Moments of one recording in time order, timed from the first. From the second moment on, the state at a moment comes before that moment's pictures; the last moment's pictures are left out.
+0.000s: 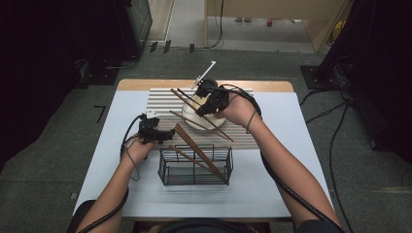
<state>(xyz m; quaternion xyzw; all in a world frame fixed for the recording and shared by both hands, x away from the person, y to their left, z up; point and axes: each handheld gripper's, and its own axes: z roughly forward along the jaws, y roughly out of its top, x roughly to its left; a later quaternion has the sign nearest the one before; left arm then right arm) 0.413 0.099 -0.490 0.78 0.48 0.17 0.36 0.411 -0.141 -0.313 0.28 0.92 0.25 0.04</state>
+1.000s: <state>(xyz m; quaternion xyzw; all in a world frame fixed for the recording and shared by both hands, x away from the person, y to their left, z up) 0.418 0.090 -0.492 0.78 0.47 0.16 0.37 0.441 -0.123 -0.353 0.29 0.94 0.20 0.01</state>
